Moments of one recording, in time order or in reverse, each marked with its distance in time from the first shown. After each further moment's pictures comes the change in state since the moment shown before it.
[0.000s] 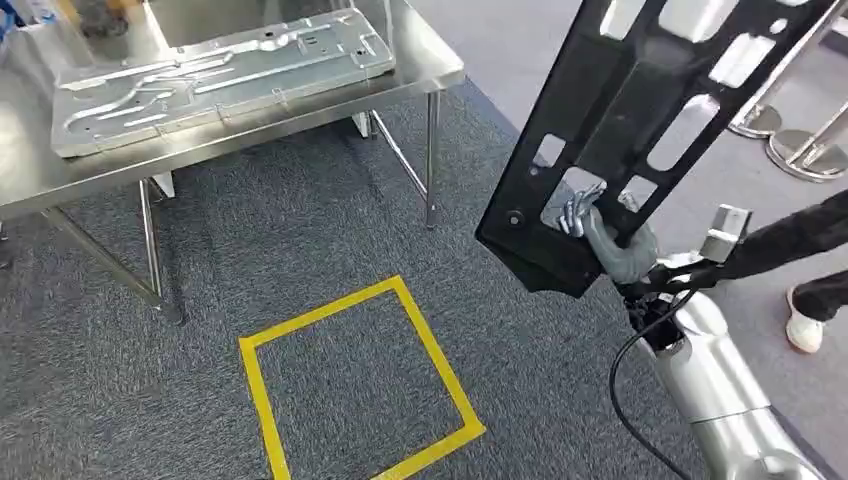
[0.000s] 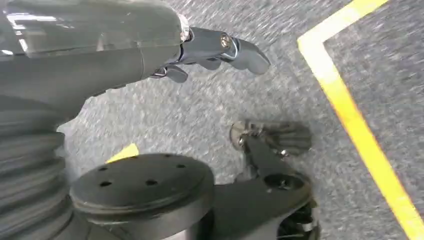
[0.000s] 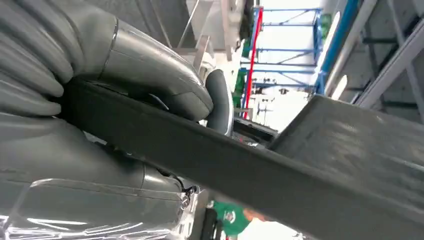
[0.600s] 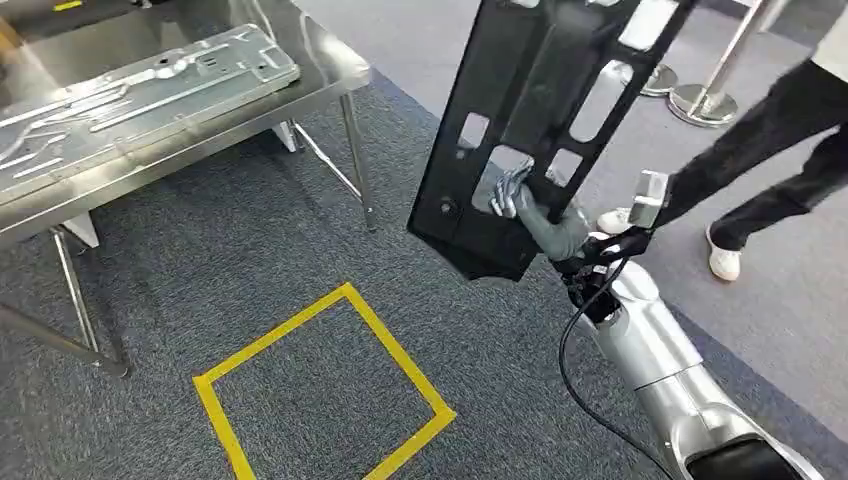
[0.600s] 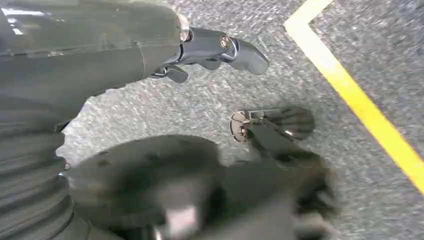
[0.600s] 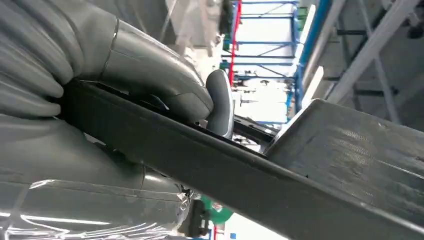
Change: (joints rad) left arm 0.031 0.007 0.010 0.000 0.021 0.010 -0.050; right arm -0.175 0.124 0.165 0.121 -0.049 -0.004 -0.010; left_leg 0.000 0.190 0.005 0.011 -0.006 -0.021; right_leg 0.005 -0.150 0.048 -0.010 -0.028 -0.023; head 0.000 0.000
